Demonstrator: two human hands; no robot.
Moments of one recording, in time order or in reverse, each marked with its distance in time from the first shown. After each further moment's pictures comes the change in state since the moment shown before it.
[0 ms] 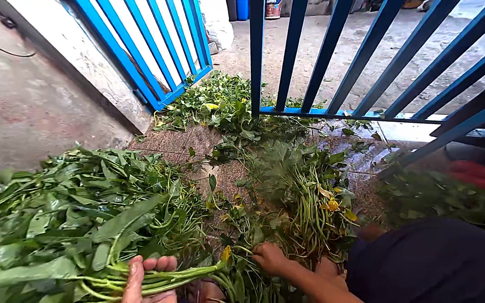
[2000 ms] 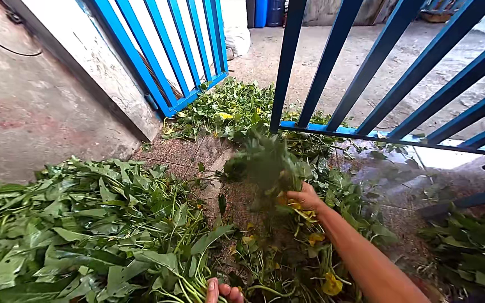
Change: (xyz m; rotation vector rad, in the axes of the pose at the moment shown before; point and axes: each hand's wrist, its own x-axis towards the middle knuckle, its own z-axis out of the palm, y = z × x) left_hand 0.032 -0.102 0.027 0.068 -0.011 -0.343; right_hand 0.073 0.004 -0.261 0.800 0.681 -0.008
